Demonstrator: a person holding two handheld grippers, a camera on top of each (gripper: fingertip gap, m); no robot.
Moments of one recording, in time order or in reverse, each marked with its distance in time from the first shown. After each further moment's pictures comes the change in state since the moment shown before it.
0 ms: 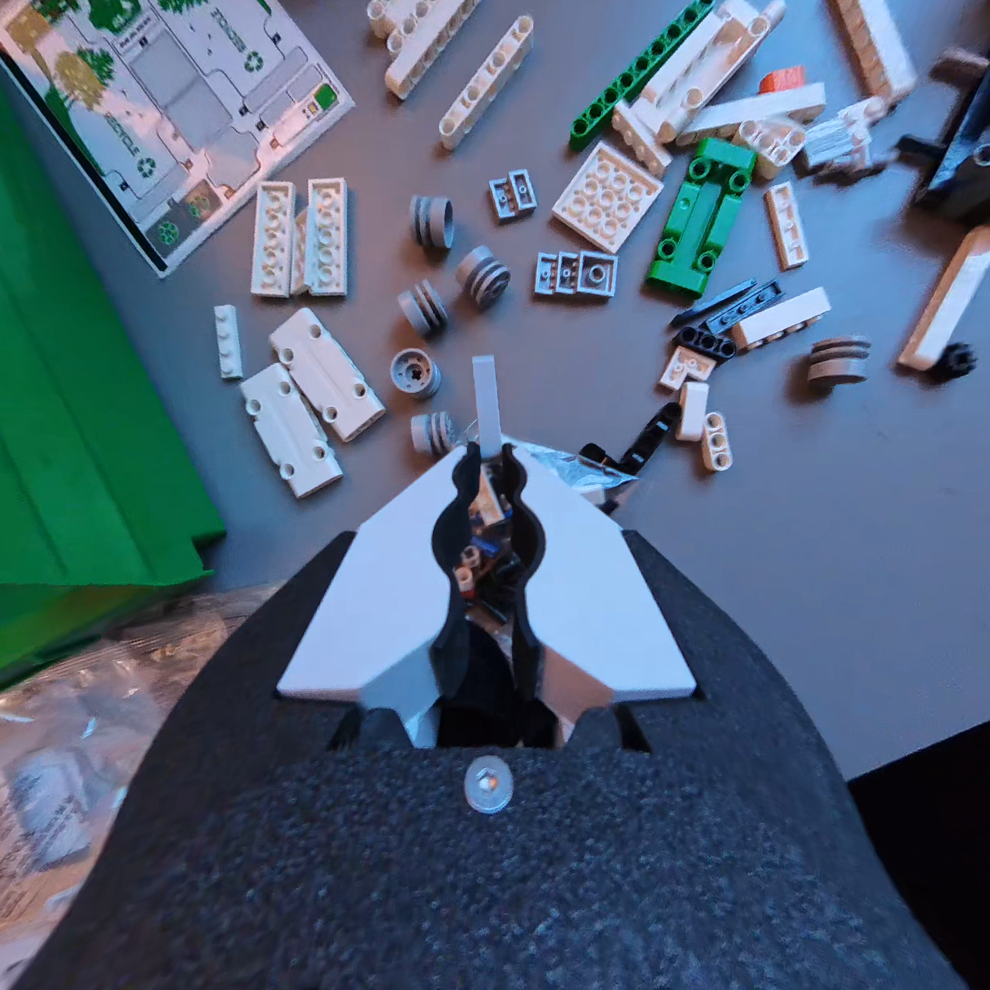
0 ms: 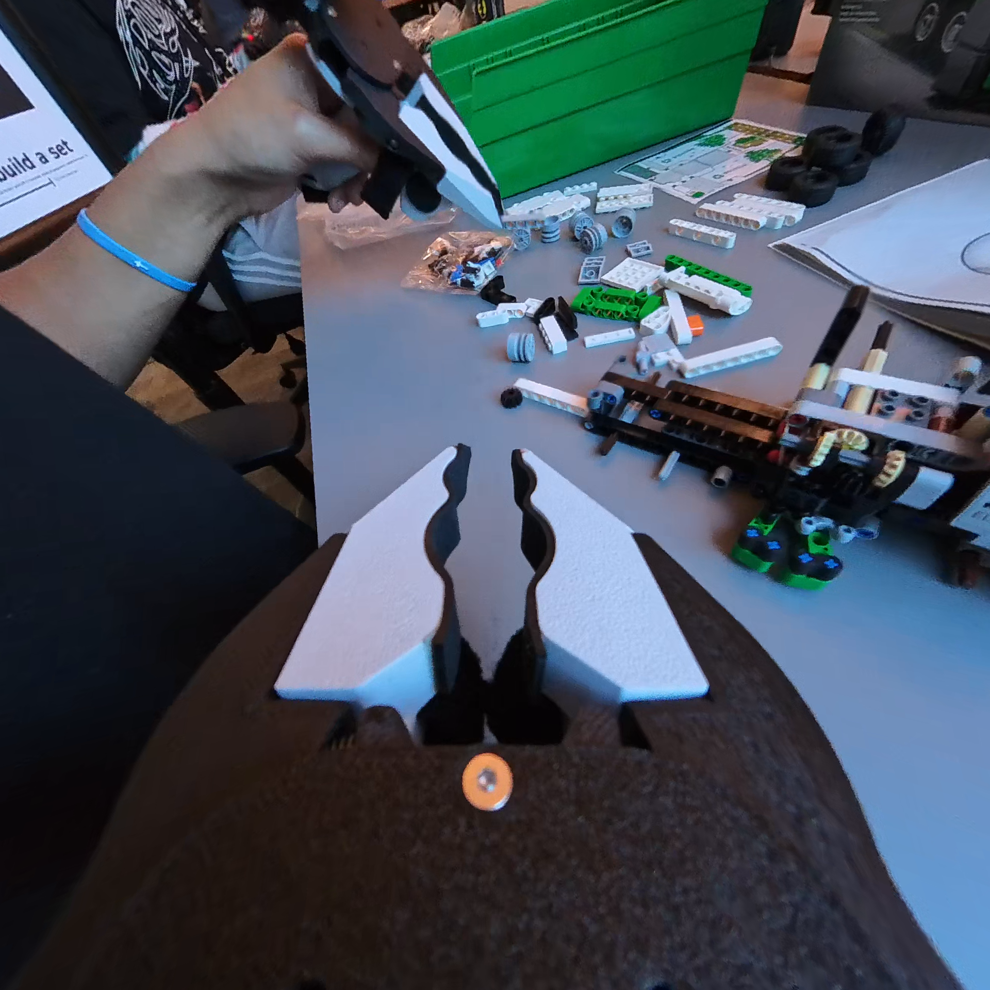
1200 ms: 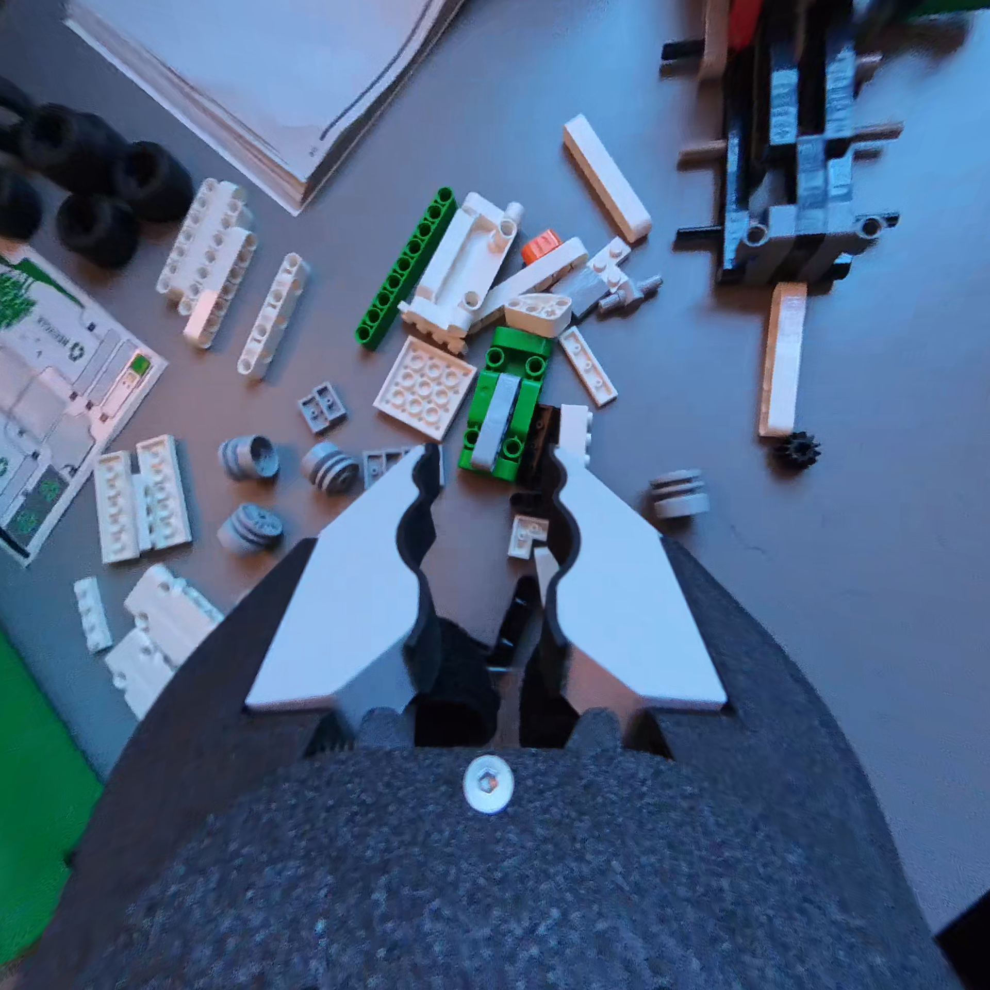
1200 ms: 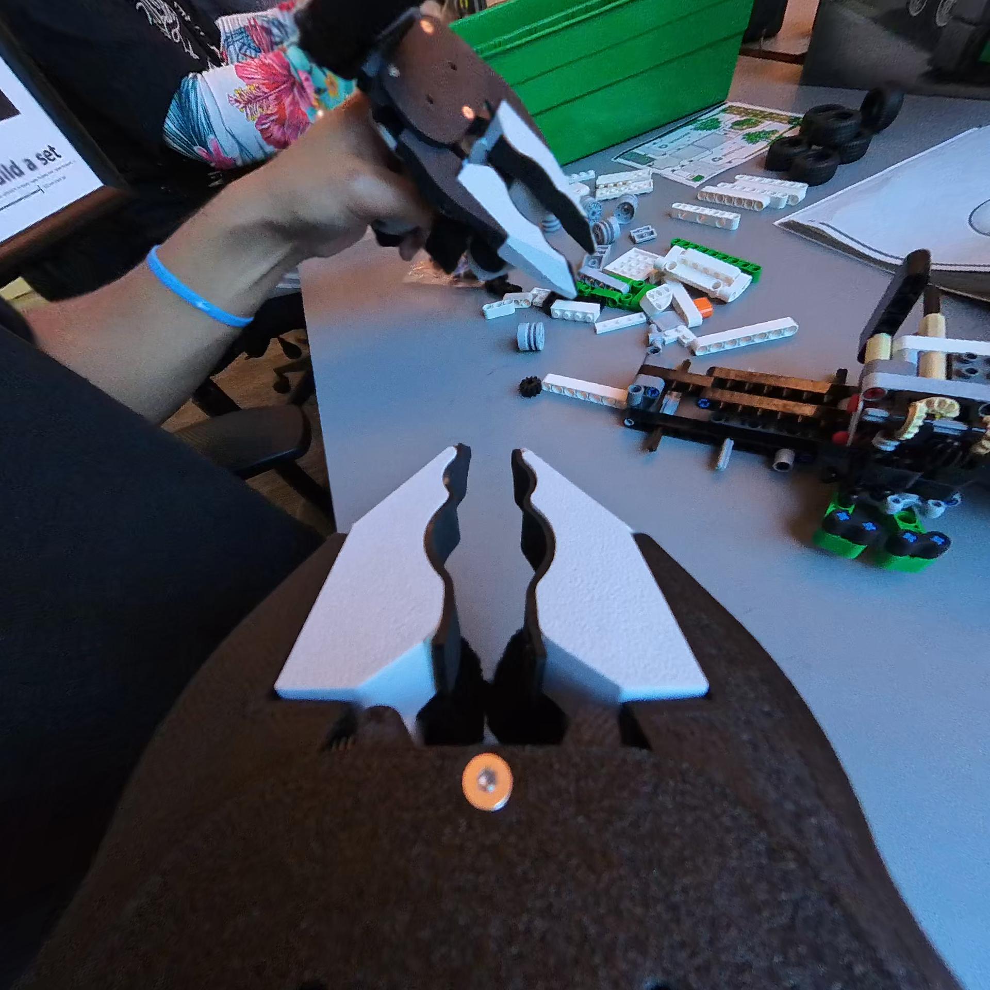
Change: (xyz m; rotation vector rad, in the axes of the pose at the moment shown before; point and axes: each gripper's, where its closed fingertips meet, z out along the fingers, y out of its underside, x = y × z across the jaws) left arm 0.072 -0.051 0.041 0.124 0.095 0.251; right arm -0.011 0.005 -0.001 -0.002 0.031 0.030
